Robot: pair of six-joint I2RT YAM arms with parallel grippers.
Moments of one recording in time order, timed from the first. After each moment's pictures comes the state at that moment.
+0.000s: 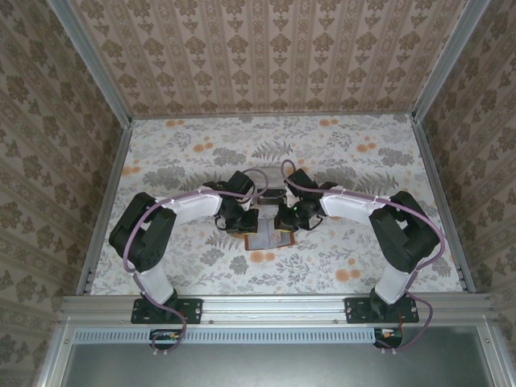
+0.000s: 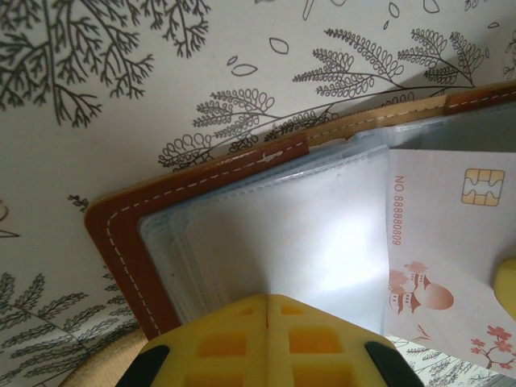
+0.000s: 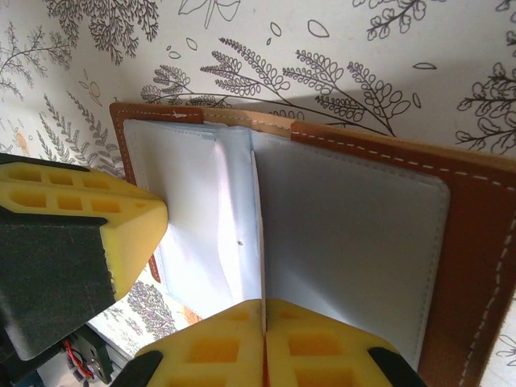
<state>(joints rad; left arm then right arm) -0.69 1.75 1.01 -0.58 0.37 -0.56 0.59 1.73 1.01 -0.46 -0.46 0.71</state>
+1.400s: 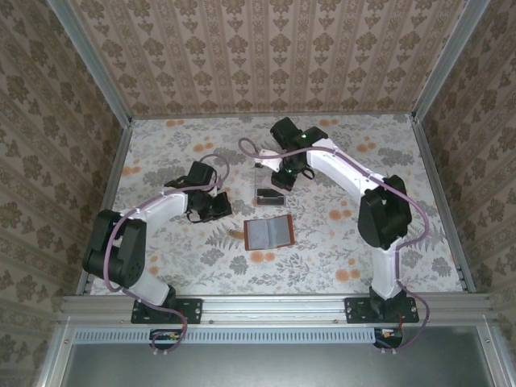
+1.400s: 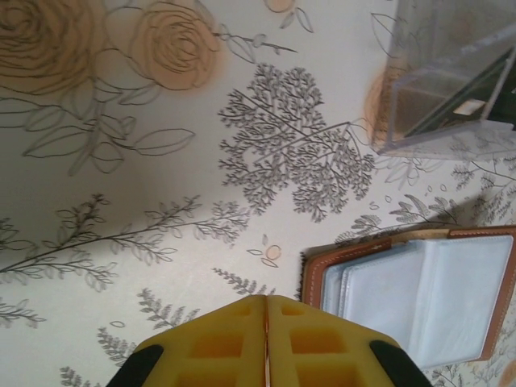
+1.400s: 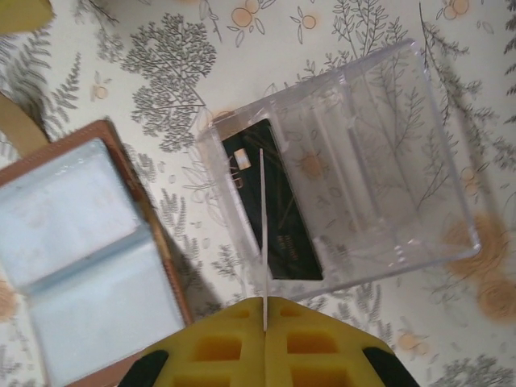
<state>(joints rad) -0.40 1.55 0.88 -0.50 0.38 -0.56 0.54 2.02 1.83 -1.06 -0.18 -0.61</state>
